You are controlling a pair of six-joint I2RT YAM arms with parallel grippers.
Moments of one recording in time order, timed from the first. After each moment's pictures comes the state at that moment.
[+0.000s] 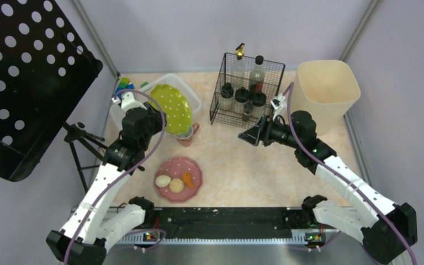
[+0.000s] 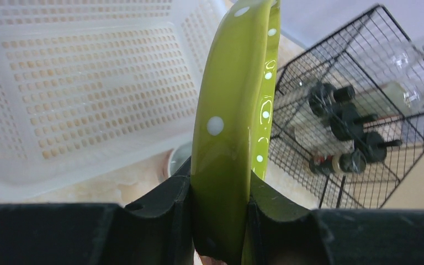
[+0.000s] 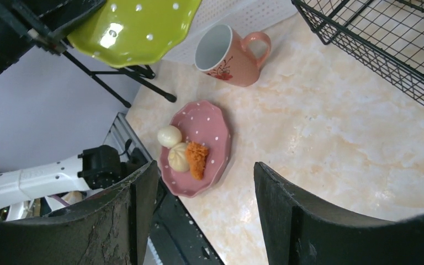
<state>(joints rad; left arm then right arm) -0.40 0.86 0.92 -0.42 -0.35 -0.68 0.50 0.96 0.73 -0.04 -0.47 0.62</state>
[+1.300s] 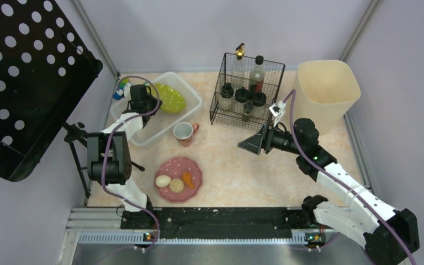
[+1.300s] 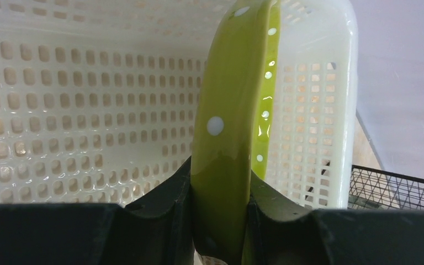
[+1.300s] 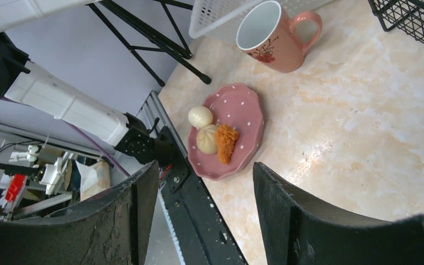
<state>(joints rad) 0.03 1.70 1.07 0.06 -0.05 -0.91 0.50 0.90 0.62 0.10 -0.63 0.67</state>
